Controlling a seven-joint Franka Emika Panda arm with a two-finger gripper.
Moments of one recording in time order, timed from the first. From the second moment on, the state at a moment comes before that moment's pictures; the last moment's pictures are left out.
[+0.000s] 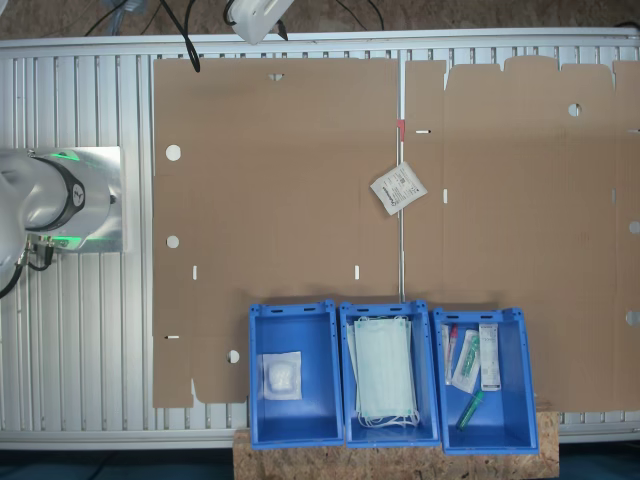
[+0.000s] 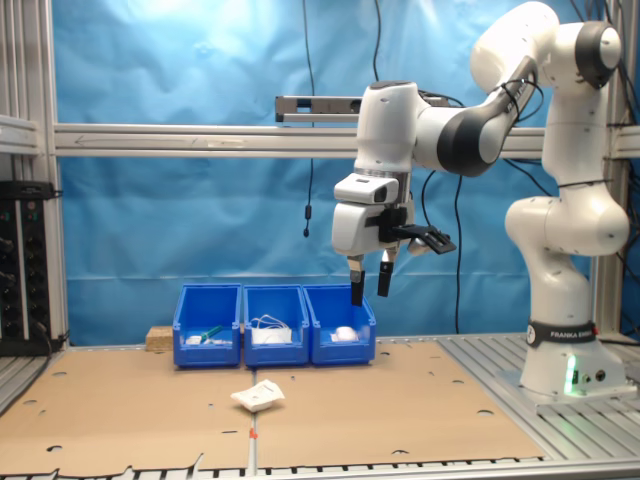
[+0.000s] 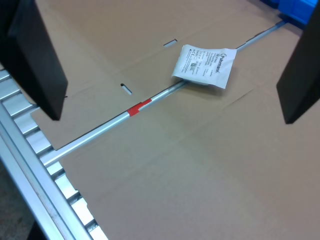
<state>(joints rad) 0.42 -0.12 0.10 -2.32 -0.14 2.23 -1.04</state>
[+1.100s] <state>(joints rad) 0.42 0.06 -0.03 -2.17 -0.14 2.24 -1.04</state>
